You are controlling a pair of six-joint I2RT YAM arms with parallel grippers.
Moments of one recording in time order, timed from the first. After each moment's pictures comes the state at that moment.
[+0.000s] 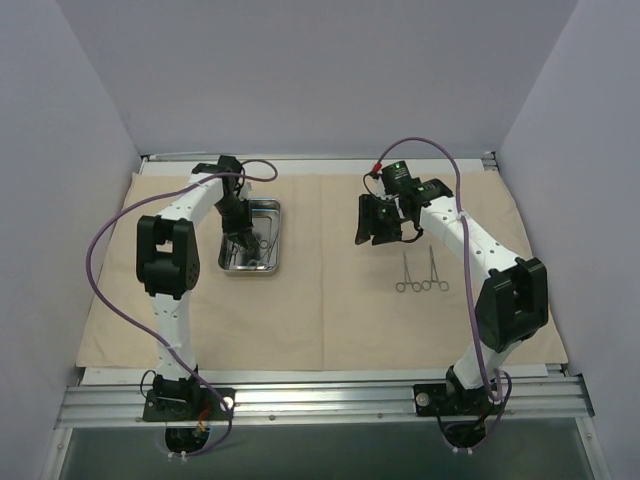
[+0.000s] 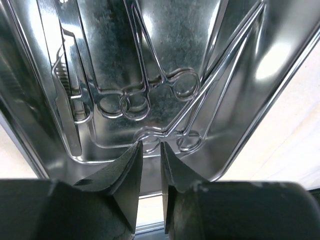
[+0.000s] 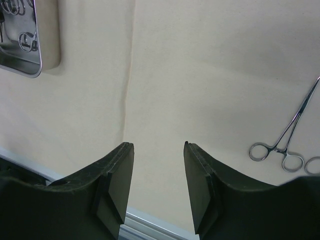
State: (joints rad) left arm -0.19 2.18 1.83 -1.09 0.18 -0.30; right arm 0.41 1.67 1.43 -0.81 -0.20 0.37
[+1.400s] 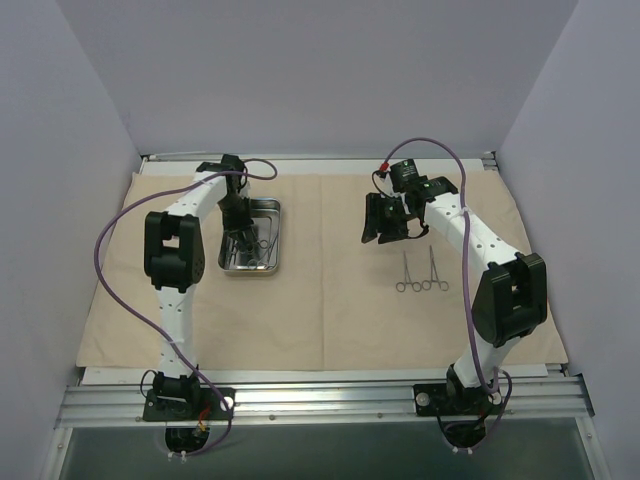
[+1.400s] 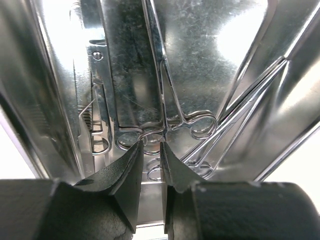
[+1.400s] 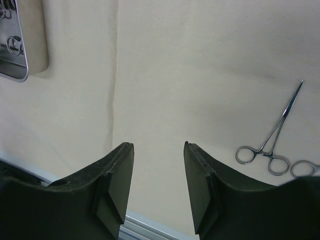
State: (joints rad) left arm -0.19 2.29 1.93 -1.09 0.11 -0.32; right arm 0.34 1.70 1.43 -0.81 -0.24 0.32
